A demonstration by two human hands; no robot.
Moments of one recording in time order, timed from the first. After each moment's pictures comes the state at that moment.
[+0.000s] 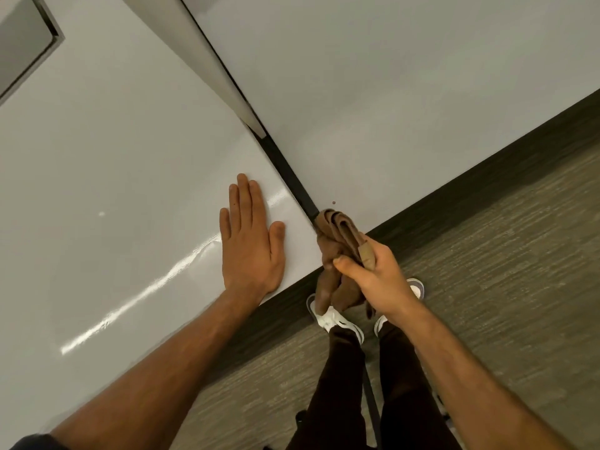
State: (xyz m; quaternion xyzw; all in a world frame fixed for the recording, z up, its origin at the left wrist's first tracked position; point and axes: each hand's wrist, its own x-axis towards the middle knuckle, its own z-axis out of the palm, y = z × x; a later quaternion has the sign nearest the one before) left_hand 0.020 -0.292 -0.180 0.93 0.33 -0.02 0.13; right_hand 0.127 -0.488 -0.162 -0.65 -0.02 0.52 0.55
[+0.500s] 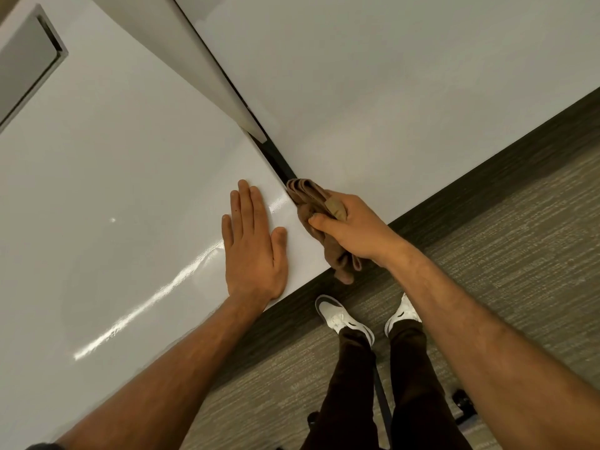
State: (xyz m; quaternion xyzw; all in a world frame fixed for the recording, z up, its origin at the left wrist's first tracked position) left_hand 0.022 -0.289 -0.186 0.94 0.33 -0.01 0.11; right_hand 0.186 -0.425 -0.169 -0.67 -0.17 0.53 0.50
